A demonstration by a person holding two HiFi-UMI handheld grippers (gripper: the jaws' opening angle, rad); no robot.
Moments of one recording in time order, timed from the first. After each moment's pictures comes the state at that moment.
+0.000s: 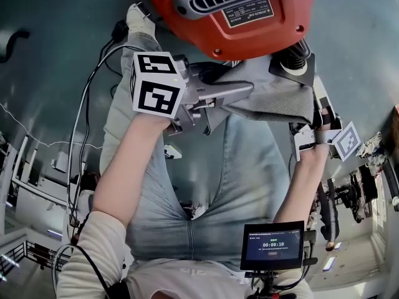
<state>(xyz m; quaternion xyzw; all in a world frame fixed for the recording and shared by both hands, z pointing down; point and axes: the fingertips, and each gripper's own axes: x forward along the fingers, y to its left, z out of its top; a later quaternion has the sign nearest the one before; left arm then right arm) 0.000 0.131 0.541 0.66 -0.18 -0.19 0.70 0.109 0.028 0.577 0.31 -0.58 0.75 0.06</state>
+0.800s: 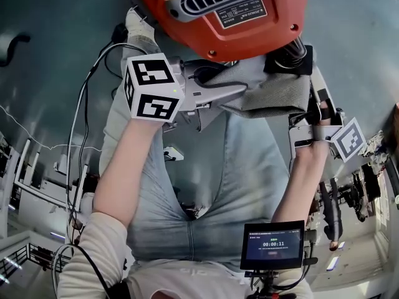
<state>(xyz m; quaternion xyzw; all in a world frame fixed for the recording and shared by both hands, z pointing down) 0.001 0.137 0.546 0.73 -0.20 -0.10 0.65 0.082 0.014 0.566 0.32 -0.62 0.71 0.09</state>
